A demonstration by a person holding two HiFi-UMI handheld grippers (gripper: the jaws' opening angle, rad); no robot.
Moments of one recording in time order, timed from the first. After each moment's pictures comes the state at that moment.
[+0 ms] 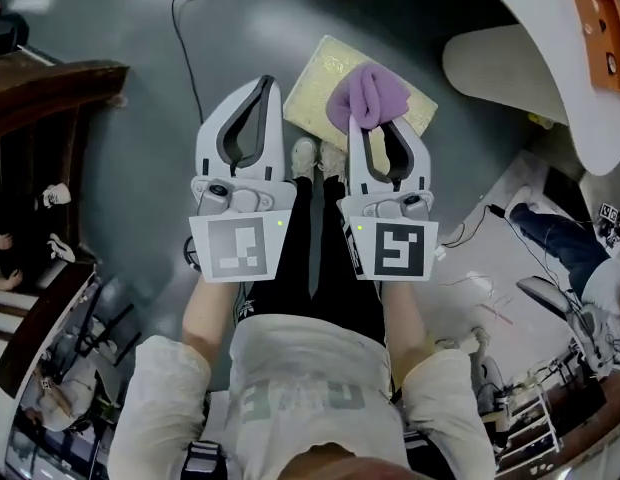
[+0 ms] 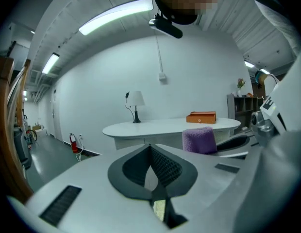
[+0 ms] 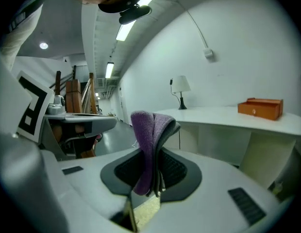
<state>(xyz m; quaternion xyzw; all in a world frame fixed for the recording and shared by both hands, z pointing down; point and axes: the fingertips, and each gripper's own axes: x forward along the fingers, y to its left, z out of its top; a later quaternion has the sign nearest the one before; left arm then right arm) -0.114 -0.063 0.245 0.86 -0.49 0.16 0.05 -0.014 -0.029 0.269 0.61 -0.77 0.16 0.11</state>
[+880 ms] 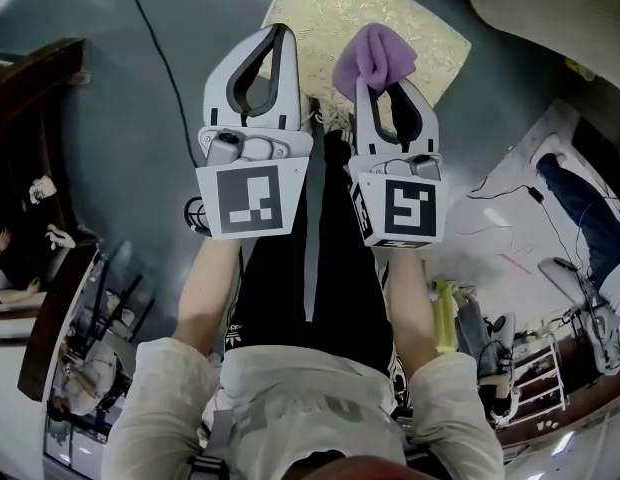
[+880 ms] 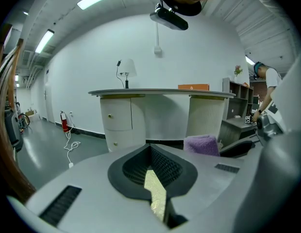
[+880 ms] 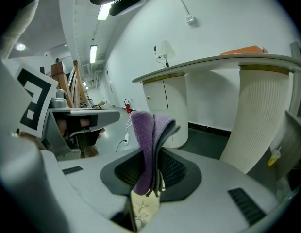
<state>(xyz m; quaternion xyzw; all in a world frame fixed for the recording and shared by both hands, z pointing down) -0.040 -0.067 0.433 0.86 -0.46 0.18 0.10 0.039 0.006 0.482 0.61 -0.72 0.28 0.16</state>
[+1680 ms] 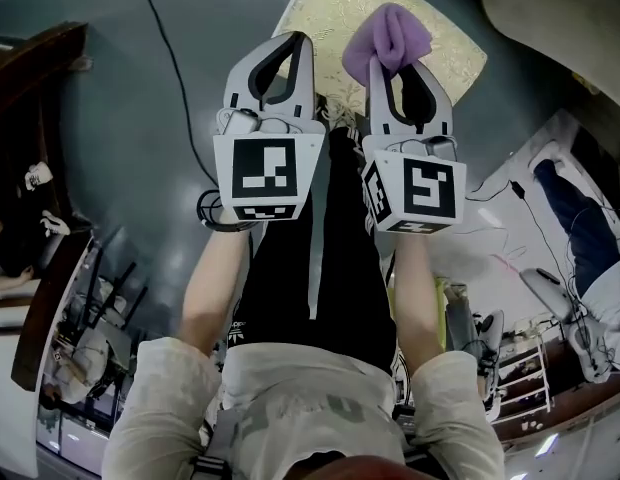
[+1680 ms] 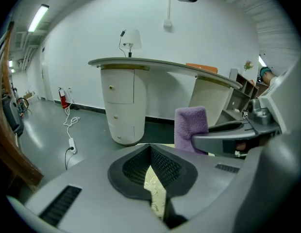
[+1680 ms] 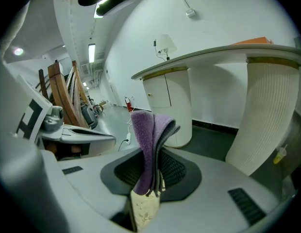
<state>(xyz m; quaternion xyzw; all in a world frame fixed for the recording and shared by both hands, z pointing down) -0.053 -0.058 0.488 0.83 -0.42 0.30 0.19 0.036 -0.027 0.488 0.60 -0.72 0.30 0.16</state>
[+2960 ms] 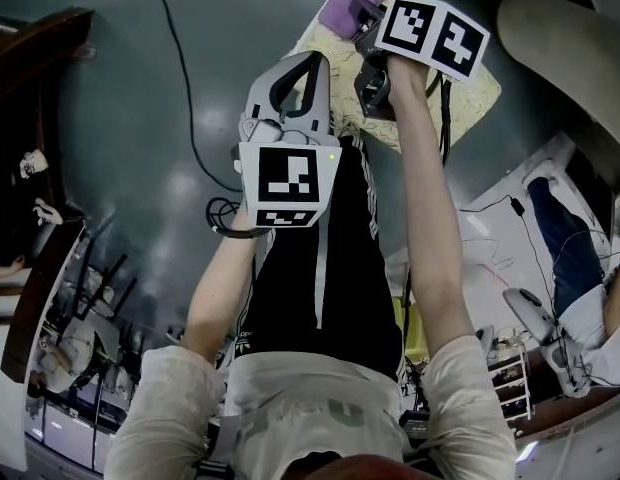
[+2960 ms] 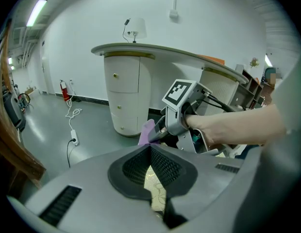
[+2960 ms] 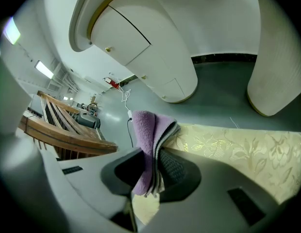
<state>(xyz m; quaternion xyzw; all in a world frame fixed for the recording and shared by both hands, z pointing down) -0.068 -0.062 0.520 0.82 -0.42 0.33 0.22 -0.006 -0.127 0.626 0.48 -0.60 0.62 0.16</state>
